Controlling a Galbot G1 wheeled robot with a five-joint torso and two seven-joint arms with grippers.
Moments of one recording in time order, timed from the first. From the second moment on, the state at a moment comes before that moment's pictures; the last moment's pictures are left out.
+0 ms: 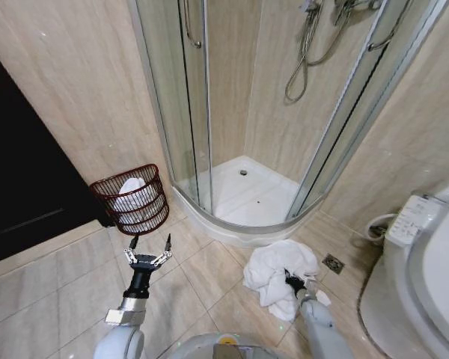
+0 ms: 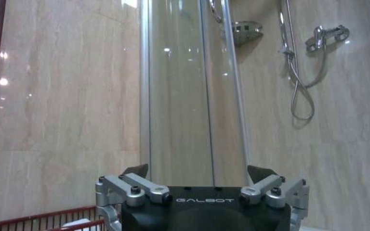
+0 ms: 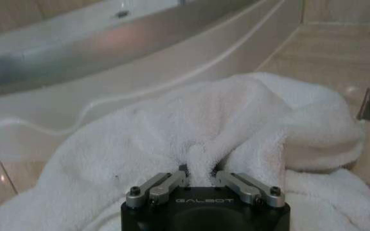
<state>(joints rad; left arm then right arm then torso) 1.77 -1.47 -0.67 -2.08 -0.14 -0.50 0.12 -1.16 1.43 0.72 1.08 0.29 -0.03 -0.21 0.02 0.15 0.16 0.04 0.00</state>
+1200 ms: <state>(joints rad) 1.77 -1.49 -0.65 -2.09 -0.14 -0.51 0.12 -1.79 1.45 0.75 2.19 0.21 0.24 -0.03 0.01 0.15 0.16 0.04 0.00</state>
